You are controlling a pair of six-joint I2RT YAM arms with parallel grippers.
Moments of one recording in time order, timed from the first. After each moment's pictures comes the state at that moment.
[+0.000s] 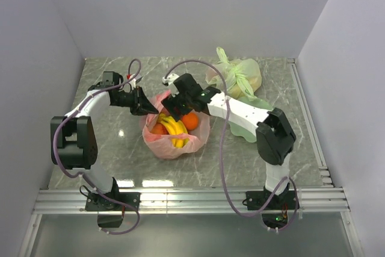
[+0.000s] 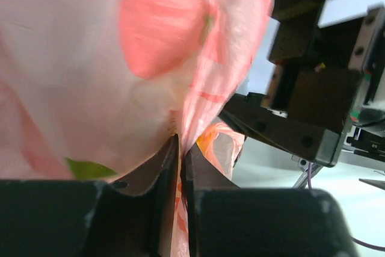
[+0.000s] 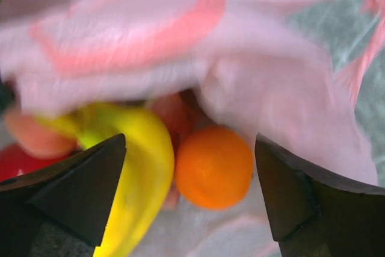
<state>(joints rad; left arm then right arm) 0.00 1.66 1.16 -0.63 1.06 -0.31 0.81 1.92 1.59 -0.47 0.03 -0.02</state>
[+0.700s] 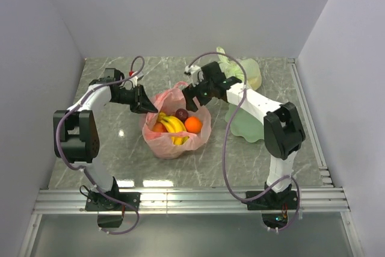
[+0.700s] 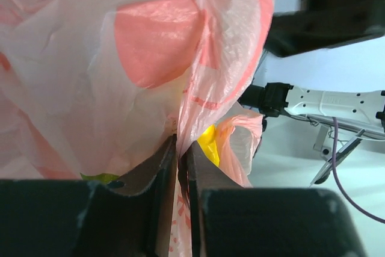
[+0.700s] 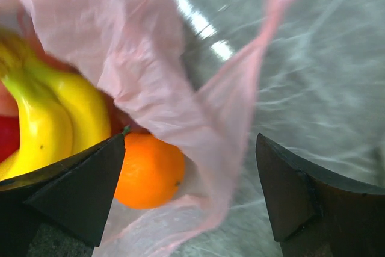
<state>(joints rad) 0.00 1.73 1.24 -0.74 1.05 -0.16 0.55 1.86 1.50 -0.43 -0.31 -0.11</state>
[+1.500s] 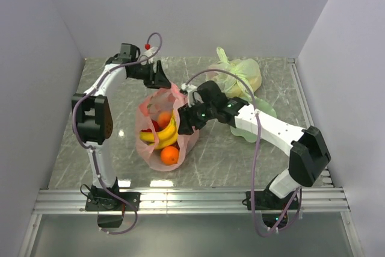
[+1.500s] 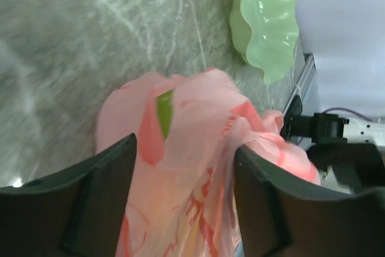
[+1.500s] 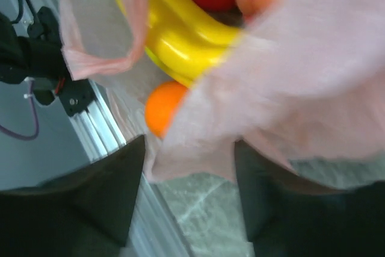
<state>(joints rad) -0.14 2.04 1.75 -0.68 0.96 -0.09 0.78 1.55 1.22 -0.41 -0.42 0.19</state>
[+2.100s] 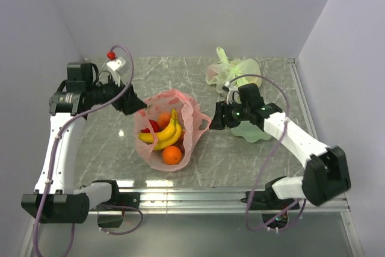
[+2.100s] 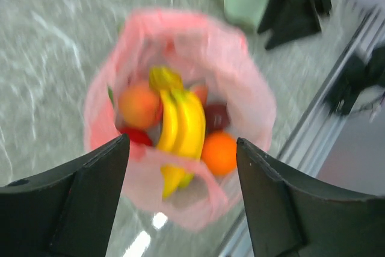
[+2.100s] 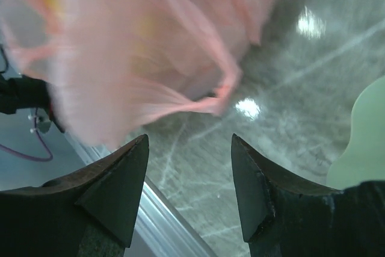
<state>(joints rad) 0.00 1.19 1.39 -0.88 0.87 0.23 0.41 1.28 0.95 -0.46 -0.52 0.25</state>
